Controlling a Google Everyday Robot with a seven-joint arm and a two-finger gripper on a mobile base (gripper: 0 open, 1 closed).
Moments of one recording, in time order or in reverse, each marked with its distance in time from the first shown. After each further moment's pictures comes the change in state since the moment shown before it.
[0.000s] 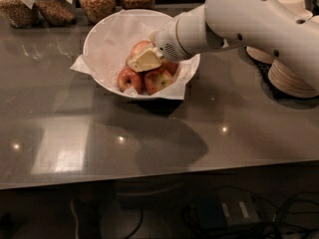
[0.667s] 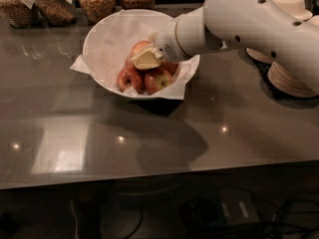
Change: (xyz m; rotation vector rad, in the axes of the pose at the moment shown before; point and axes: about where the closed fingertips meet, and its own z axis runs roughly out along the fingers) arm 0.001 0.000 0.006 -0.001 -0.003 0.004
